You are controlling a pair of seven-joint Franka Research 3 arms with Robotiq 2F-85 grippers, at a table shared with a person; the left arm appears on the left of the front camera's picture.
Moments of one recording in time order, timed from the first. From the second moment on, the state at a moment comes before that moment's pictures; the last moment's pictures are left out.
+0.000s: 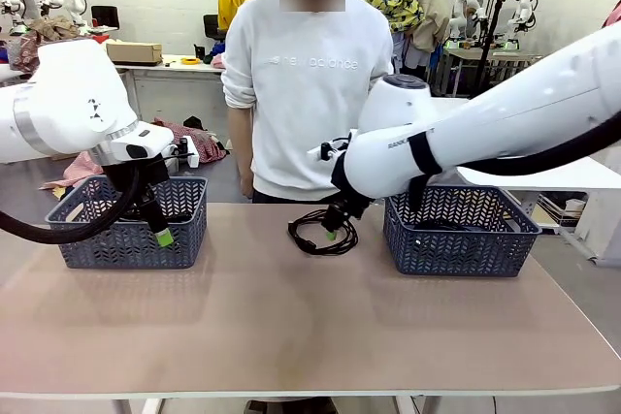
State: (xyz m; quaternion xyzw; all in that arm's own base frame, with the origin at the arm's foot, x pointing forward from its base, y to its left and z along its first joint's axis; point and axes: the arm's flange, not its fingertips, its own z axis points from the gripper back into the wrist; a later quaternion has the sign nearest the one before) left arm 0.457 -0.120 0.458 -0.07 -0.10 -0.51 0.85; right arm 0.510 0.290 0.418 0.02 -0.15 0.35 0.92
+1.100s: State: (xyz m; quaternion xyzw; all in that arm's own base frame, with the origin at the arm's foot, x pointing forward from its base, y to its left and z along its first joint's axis) left arm 0.457 -0.120 0.458 -0.07 -0.10 -0.51 0.85; right arm 0.571 0.347 0.402 0.02 -0.11 0.32 0.94
